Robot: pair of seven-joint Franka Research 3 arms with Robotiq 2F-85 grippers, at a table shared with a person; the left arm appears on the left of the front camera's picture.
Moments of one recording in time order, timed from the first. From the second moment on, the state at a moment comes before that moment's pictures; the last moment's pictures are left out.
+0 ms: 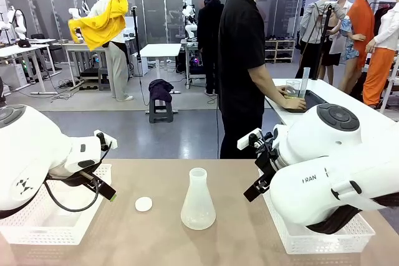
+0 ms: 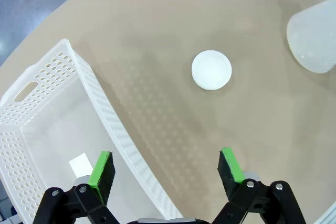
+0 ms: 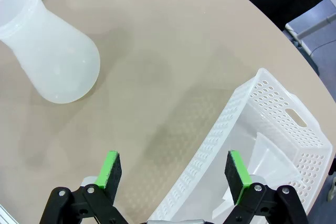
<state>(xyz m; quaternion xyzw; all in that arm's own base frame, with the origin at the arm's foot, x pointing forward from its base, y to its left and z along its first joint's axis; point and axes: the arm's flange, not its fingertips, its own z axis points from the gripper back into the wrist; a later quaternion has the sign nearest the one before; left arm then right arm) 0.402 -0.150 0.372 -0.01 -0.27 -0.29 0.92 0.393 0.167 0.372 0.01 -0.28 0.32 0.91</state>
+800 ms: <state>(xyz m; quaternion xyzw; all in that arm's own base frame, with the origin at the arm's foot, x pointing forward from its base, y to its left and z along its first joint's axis) 0.402 -0.150 0.372 -0.01 -0.27 -0.29 0.92 0.393 0.167 0.372 0.01 -0.28 0.32 0.91</state>
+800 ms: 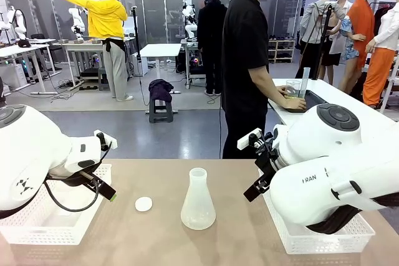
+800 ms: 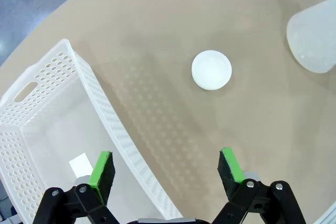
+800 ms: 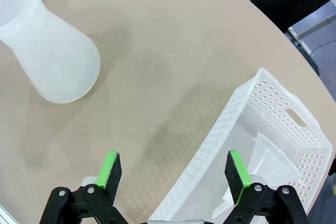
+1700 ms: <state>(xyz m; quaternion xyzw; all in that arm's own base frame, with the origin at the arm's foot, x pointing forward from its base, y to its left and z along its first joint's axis) 0.401 -0.151 0.373 -0.01 -0.27 -0.29 0.92 0.393 0.167 0.372 0.01 -0.28 0.32 0.91</state>
